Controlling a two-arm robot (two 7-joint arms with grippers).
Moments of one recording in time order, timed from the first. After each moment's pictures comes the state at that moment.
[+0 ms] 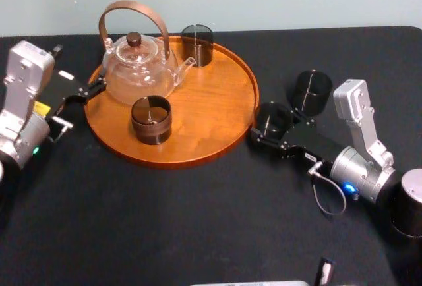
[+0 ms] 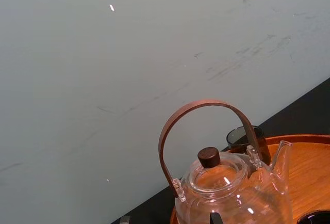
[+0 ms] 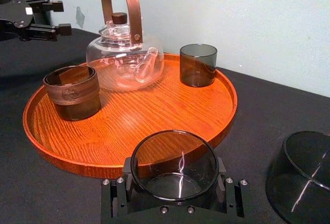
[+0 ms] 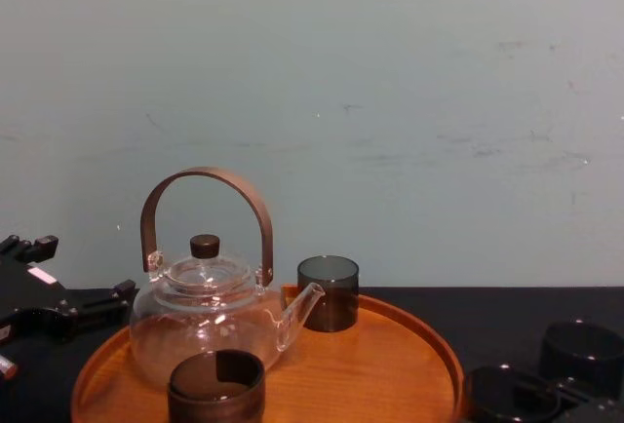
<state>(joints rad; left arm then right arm) -0.20 0.60 0.45 -1.41 -0.25 -0.12 0.03 0.14 0.39 -0.36 -1.29 0.34 -0.09 0.49</state>
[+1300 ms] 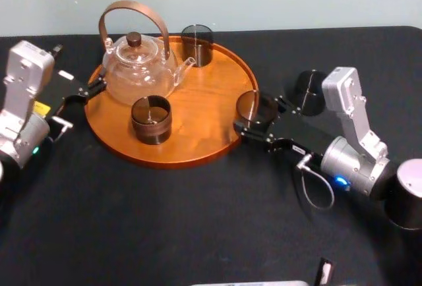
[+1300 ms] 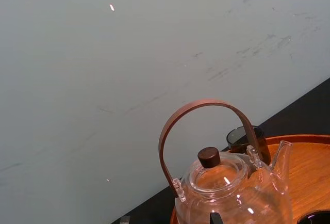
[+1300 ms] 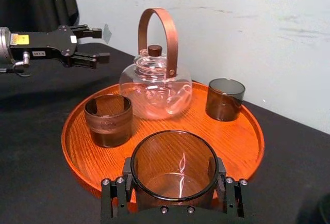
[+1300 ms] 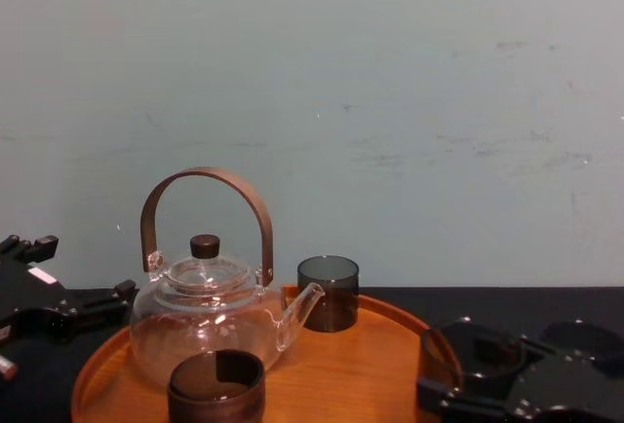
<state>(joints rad) -0.20 0.60 0.45 -1.41 -0.25 -0.12 0.03 0.12 0.42 -0.39 -1.46 0.32 -0.05 0.48</state>
